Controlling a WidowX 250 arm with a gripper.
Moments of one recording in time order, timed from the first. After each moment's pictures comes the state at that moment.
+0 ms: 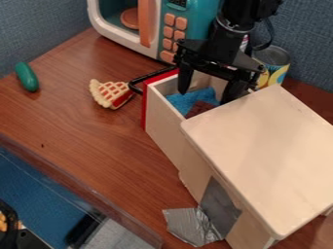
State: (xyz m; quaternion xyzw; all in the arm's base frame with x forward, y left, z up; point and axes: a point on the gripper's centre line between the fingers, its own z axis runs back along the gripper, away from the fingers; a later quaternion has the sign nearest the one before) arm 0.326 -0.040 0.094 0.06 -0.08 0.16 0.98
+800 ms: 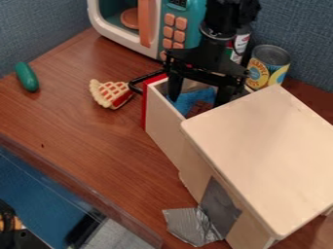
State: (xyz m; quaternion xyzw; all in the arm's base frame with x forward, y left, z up) arm 0.323 -0.023 0.082 0.03 -0.07 0.17 0.98
